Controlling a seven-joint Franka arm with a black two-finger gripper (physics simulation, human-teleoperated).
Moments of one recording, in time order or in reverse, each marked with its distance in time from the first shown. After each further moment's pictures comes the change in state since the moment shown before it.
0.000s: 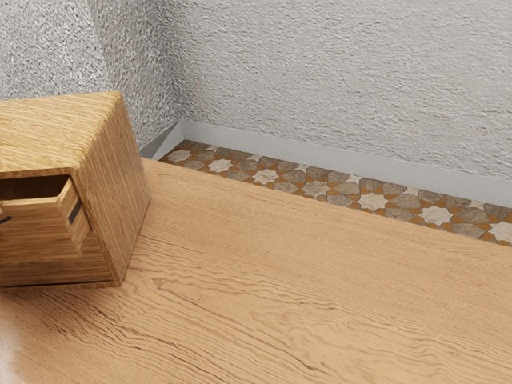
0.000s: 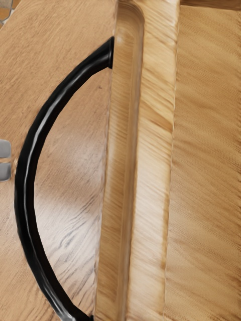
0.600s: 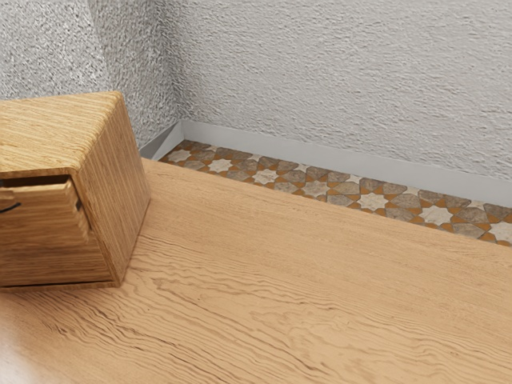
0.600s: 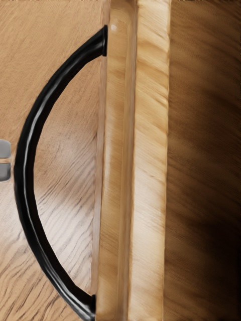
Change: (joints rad) arm -0.097 0.109 0.083 0.081 0.013 0.071 0.004
